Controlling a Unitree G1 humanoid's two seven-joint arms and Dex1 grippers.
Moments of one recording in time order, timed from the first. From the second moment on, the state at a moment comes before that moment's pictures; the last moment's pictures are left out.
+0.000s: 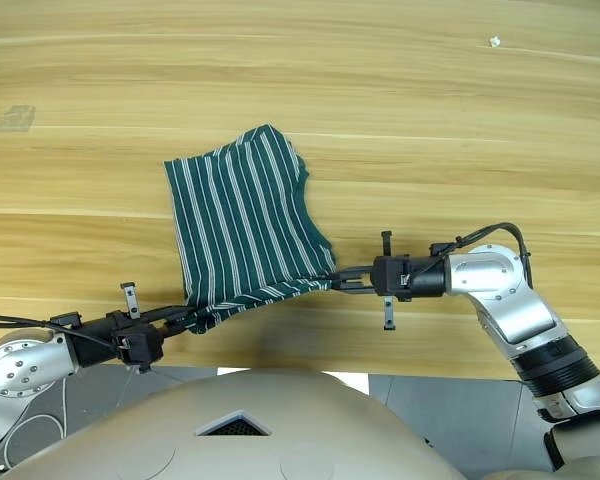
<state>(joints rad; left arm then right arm) 0.72 1.00 -0.07 -0.53 -0.06 -0.32 -0.76 0.06 -0.93 0.43 -0.16 0.46 -0.26 1.10</state>
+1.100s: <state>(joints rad) 0.43 0.76 0.06 -0.37 -0.18 -0.07 -0.73 -0.45 -0.40 0.35 0.35 0.21 -0.21 1.11</state>
